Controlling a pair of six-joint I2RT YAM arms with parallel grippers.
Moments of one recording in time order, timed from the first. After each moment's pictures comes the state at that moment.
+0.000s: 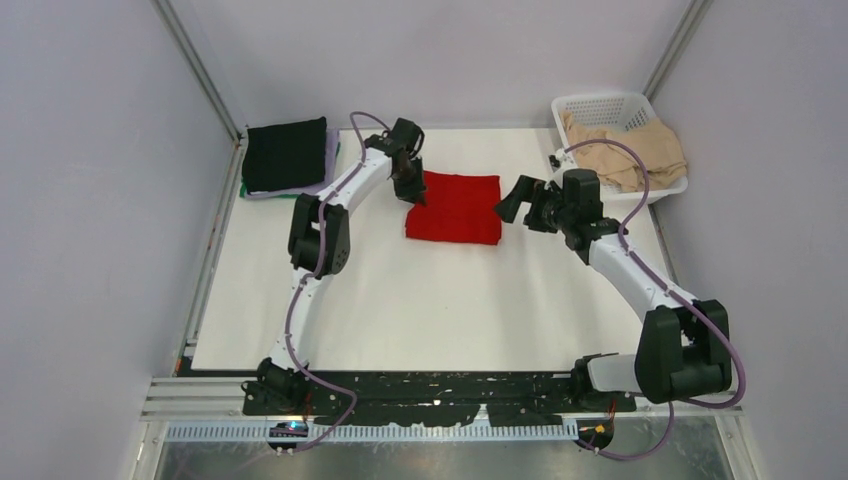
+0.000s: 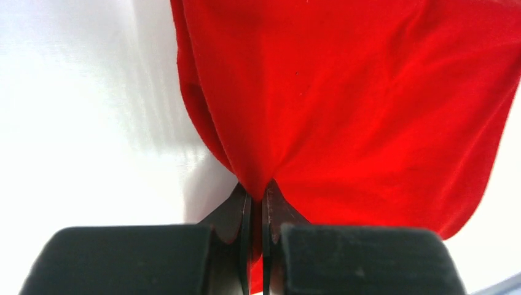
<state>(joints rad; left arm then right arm) -0.44 2.46 2.22 -0.87 0.18 -0.52 0.15 1.33 0.86 -0.10 -0.33 0.44</state>
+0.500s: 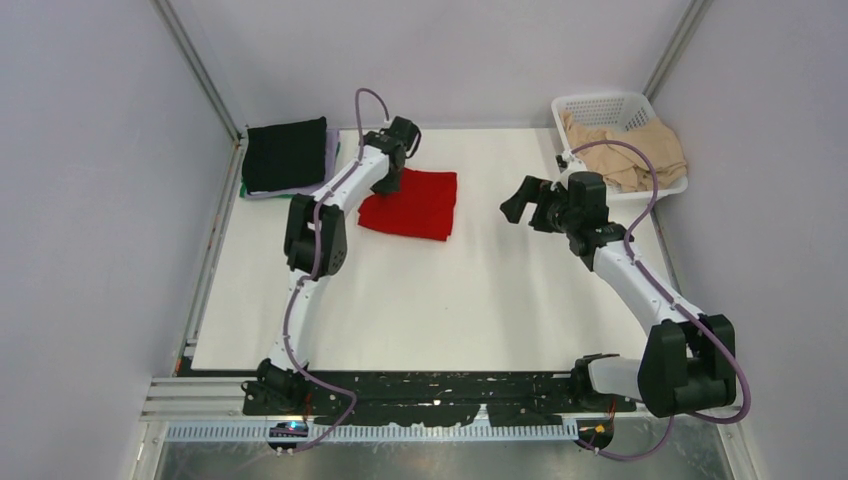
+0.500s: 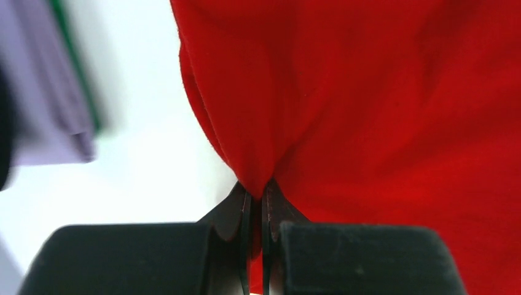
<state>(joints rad) -0.44 2.43 2.23 -0.97 -0.33 -0.21 0.14 1.26 0.84 -0.10 -0.27 0.41</state>
